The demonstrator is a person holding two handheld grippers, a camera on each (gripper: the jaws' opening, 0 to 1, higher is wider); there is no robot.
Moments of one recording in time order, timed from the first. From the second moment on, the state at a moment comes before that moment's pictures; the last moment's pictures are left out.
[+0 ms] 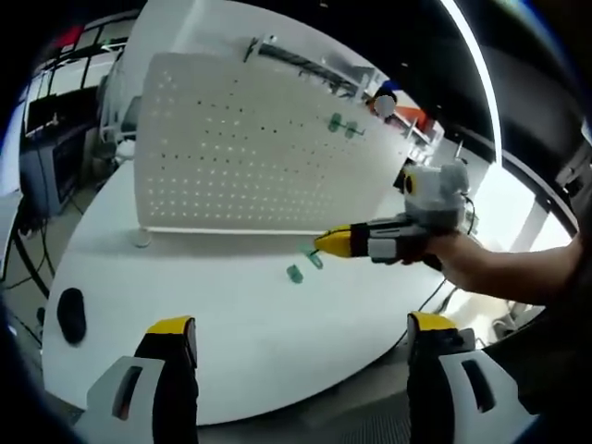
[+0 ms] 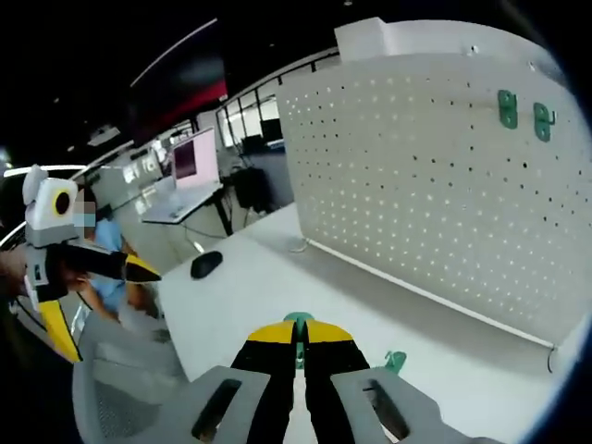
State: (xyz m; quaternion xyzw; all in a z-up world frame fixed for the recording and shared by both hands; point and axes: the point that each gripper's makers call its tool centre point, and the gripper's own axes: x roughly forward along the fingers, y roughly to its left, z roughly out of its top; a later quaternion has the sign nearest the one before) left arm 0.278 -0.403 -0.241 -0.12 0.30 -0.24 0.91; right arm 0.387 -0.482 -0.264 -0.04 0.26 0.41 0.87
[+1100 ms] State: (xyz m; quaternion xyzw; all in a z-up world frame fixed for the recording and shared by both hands) left arm 0.293 -0.434 -0.252 -0.13 0.32 -0.27 0.90; right arm 0.343 -0.470 -0.232 0.02 0.24 0.43 0.87
